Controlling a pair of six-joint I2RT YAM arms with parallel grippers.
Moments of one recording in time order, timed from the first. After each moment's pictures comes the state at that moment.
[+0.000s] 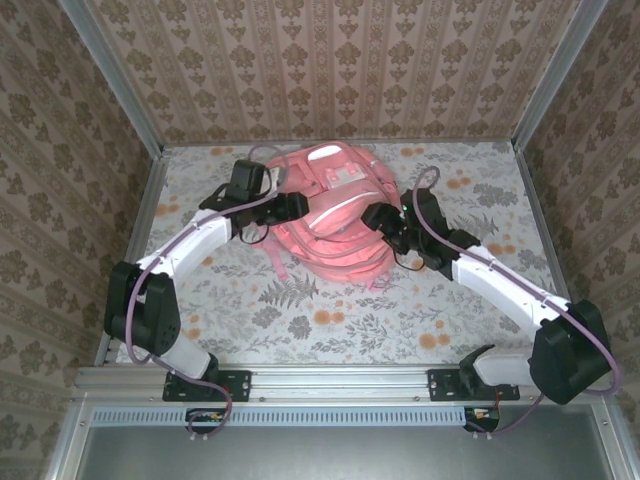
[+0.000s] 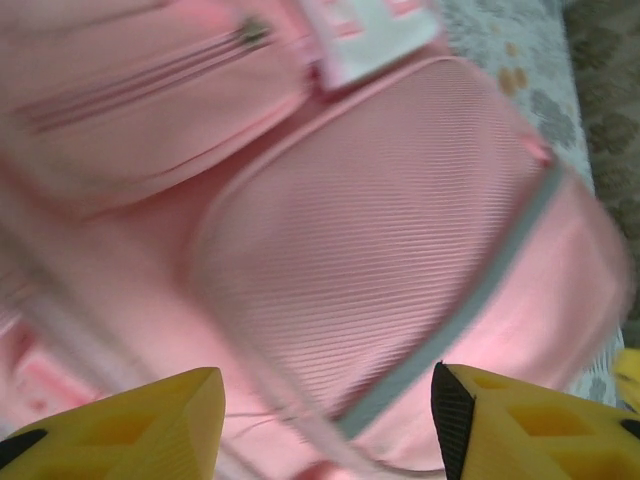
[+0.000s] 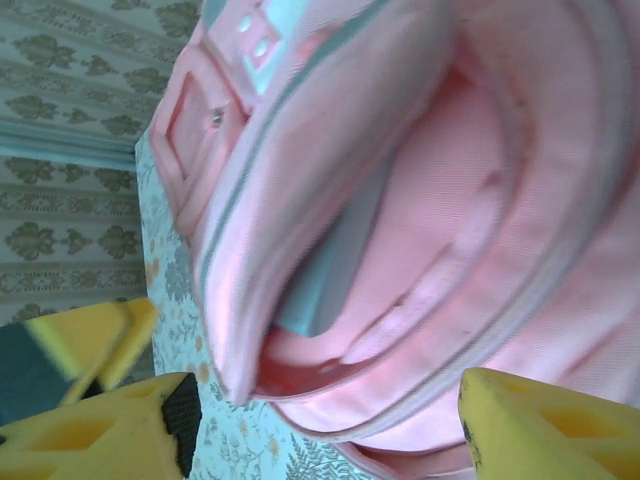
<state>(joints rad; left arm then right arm) -0.41 1.56 1.14 -0.37 0.43 -0.54 0.48 1.31 0.93 -0.25 -0.09 1.05</state>
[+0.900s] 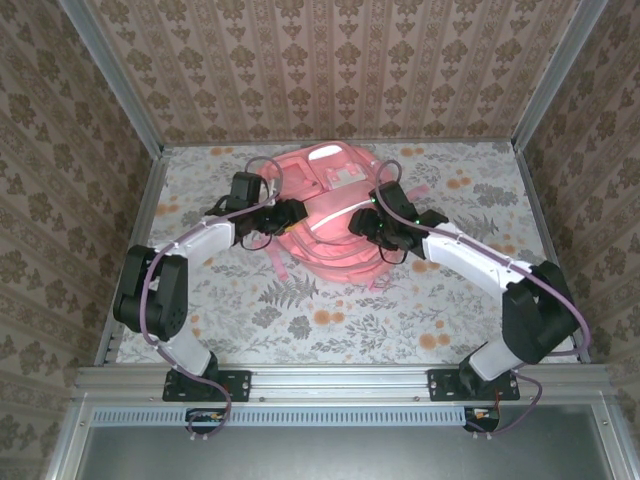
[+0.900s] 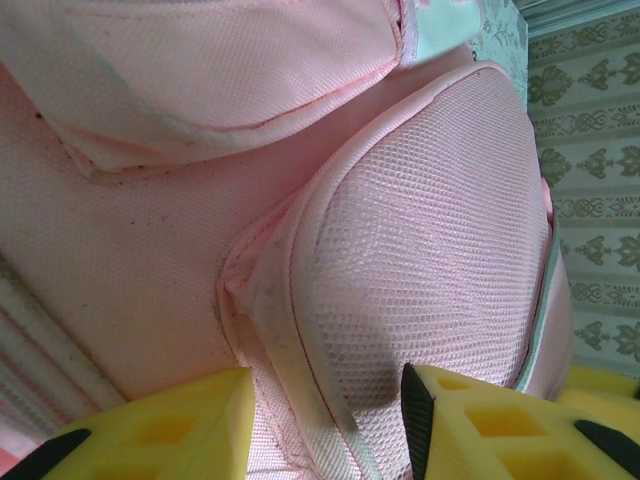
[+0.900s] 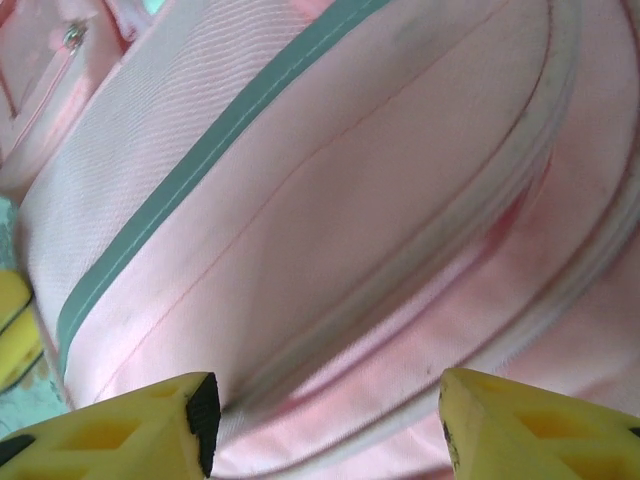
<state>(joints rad) -0.37 1.66 1.04 -0.14 0.60 -0.74 0.57 1.52 1.12 -0.47 0.05 0.88</state>
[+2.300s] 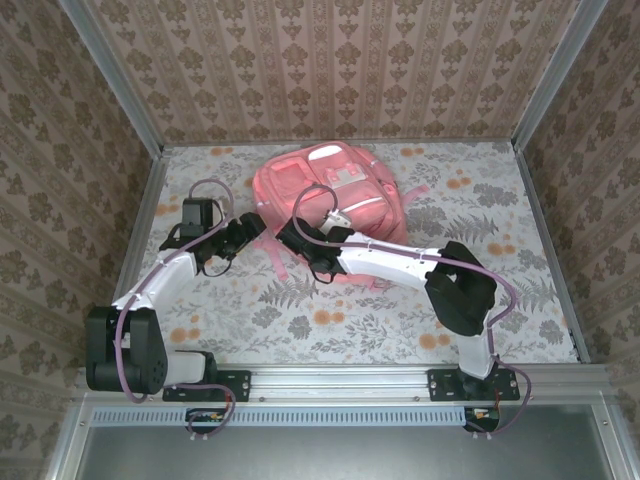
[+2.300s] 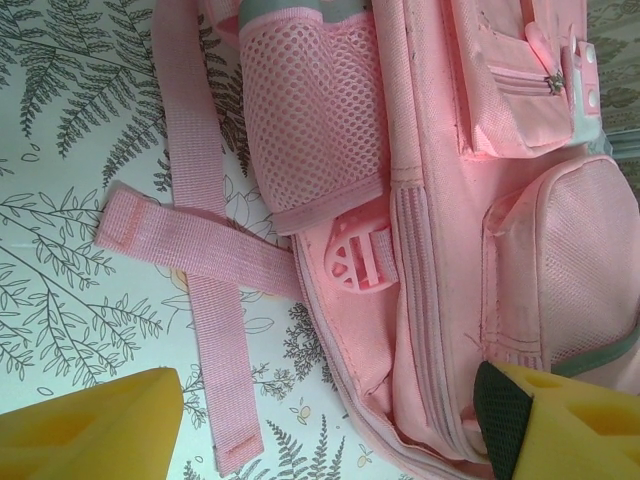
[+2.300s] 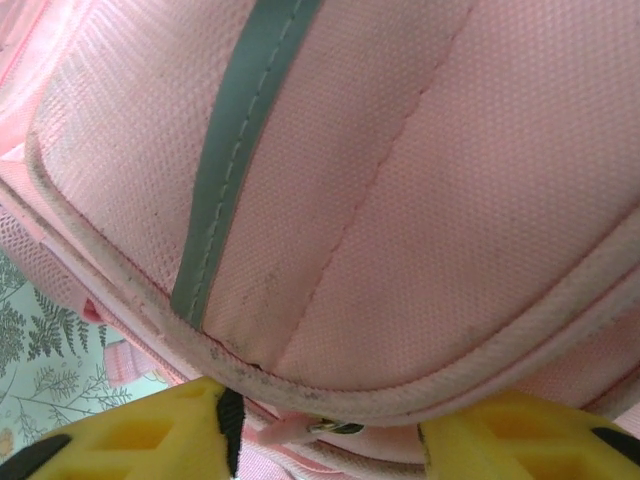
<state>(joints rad) -0.13 1.31 0.77 -0.28 0.49 -0.70 0.94 1.94 1.50 -0.63 0.53 1.42</state>
